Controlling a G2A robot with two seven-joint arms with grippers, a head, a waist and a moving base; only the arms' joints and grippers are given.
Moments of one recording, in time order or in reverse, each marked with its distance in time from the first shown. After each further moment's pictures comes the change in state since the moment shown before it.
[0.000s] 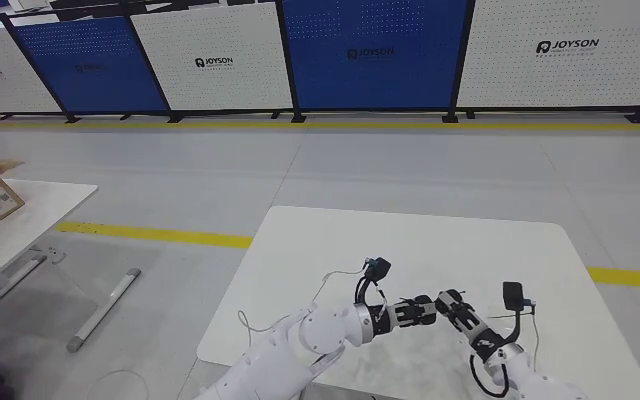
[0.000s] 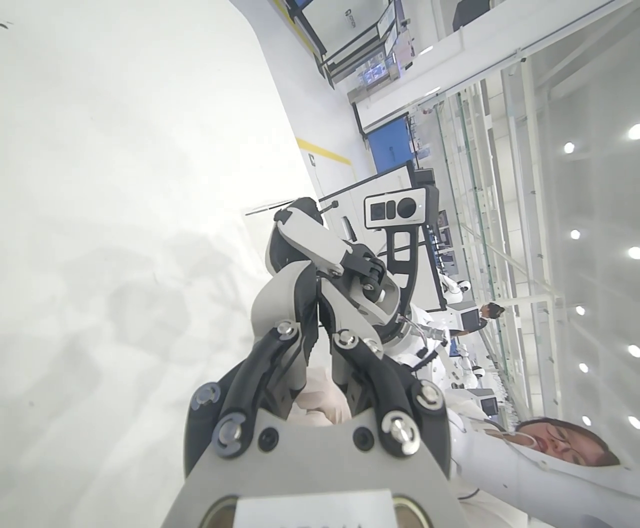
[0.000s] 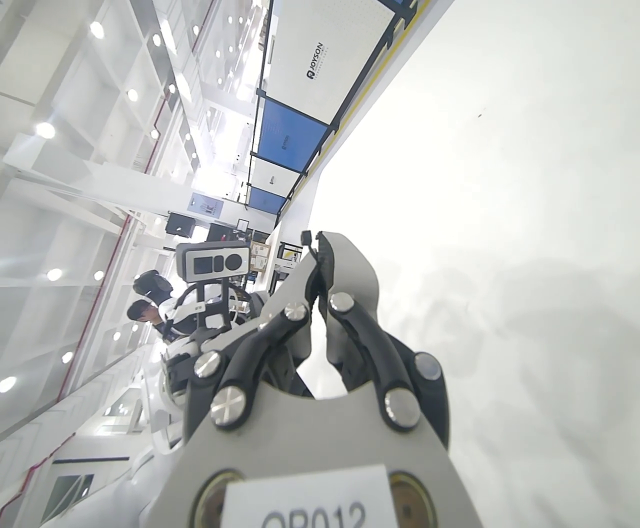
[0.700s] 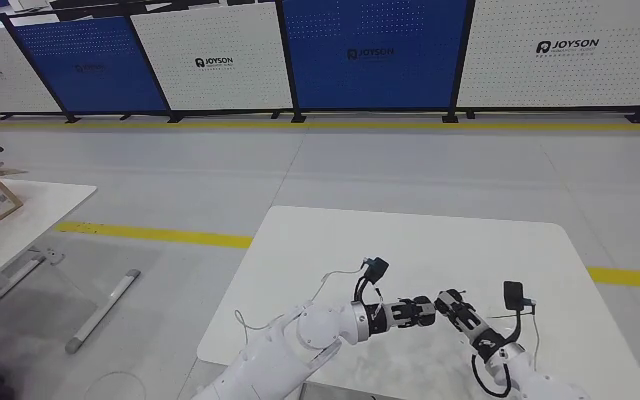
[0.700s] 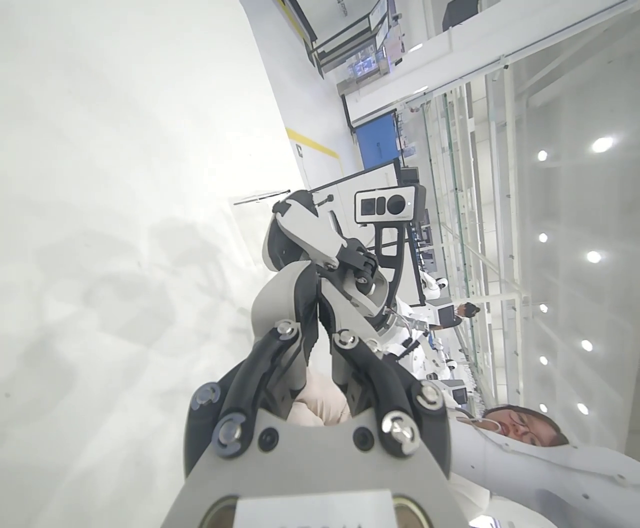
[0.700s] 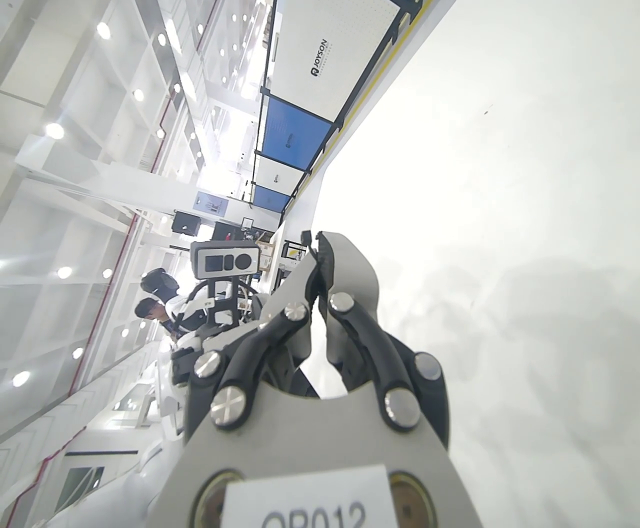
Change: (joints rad) left arm -0.005 0.003 -0.020 0.025 -0.095 -0.025 -0.064; right arm -0.001 -0.003 0.011 0.002 0.008 -0.008 0.023
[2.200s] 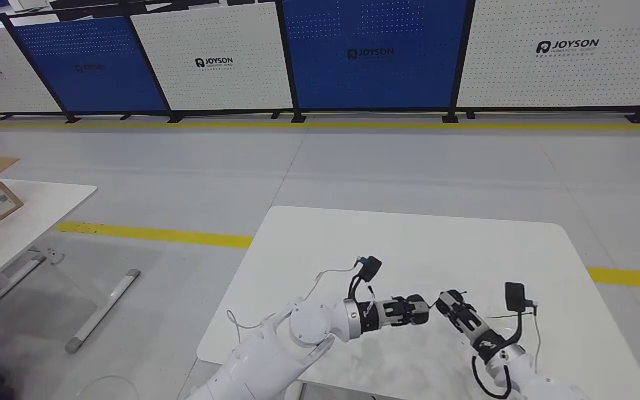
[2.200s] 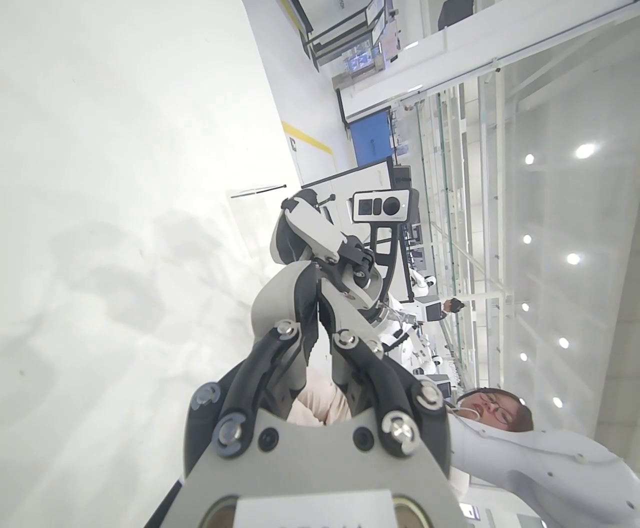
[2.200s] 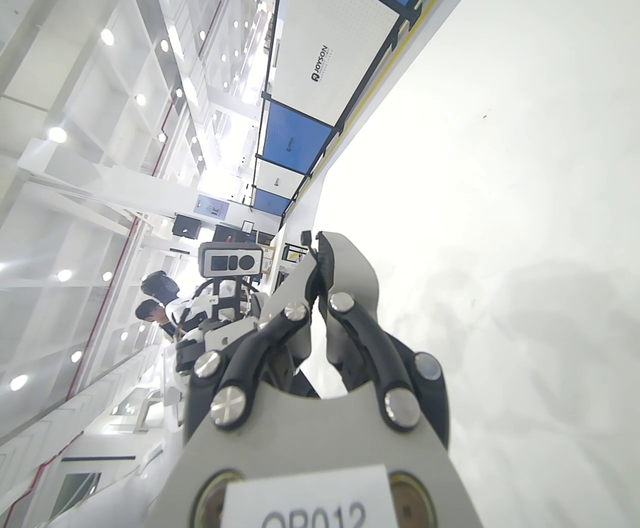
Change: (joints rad) left arm 0.019 0.021 -0.038 -0.016 -0.029 0.005 -0.041; right arm -0.011 -0.004 0.004 -0.014 -0.010 0.004 -0.003
